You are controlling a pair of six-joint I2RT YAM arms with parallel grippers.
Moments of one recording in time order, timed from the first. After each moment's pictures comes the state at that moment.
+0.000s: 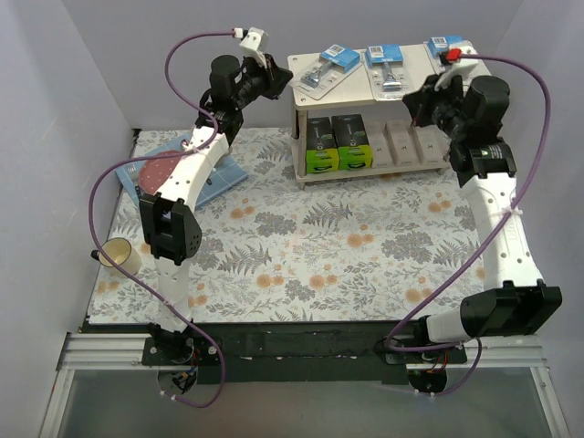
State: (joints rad) left arm -0.35 2.12 2.20 0.02 0.40 -0.21; right arm 0.03 1.37 1.56 -0.31 -0.37 0.04
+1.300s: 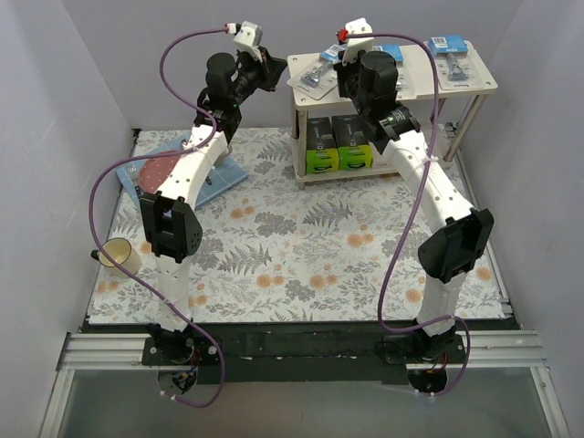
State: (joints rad) left arm -0.32 2.14 2.22 0.11 0.35 -0.18; right arm 0.47 1.89 2.08 -0.18 0.20 -0.17
